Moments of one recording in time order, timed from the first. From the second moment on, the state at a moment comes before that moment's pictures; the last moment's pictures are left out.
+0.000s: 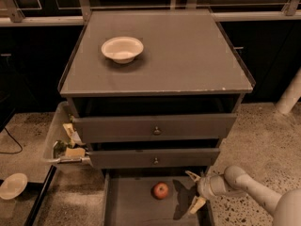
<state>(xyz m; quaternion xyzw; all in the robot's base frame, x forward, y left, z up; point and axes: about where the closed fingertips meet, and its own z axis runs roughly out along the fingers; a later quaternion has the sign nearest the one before) 0.511 -0.199 0.244 -0.62 0.68 0.25 0.32</state>
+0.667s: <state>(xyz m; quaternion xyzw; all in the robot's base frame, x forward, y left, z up) 0.529 -0.167 0.211 -0.60 0.68 0.26 0.32</state>
